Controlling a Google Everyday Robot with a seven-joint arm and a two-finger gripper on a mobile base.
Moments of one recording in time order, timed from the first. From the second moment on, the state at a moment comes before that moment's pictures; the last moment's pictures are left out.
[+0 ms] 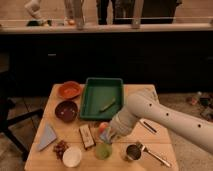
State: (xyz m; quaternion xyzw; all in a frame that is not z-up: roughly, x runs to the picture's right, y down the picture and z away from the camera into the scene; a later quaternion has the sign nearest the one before) arm 0.022 0.223 0.651 -0.24 -0.39 -0.40 0.80
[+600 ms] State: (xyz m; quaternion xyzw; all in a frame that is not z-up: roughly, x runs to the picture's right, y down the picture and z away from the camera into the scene) arm 0.010 0.230 0.638 -0.22 -0.46 -0.41 0.76
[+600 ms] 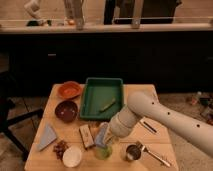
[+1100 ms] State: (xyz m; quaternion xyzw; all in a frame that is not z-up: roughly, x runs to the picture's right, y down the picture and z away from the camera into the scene) arm 0.028 0.240 0.642 -0.20 -0.48 -0.40 0.76
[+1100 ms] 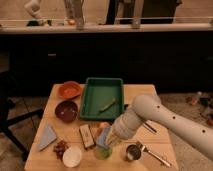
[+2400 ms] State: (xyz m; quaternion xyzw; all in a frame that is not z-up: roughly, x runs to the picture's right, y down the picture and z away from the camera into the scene) arm 0.010 0.270 0.645 -0.18 -0.55 -0.39 0.72
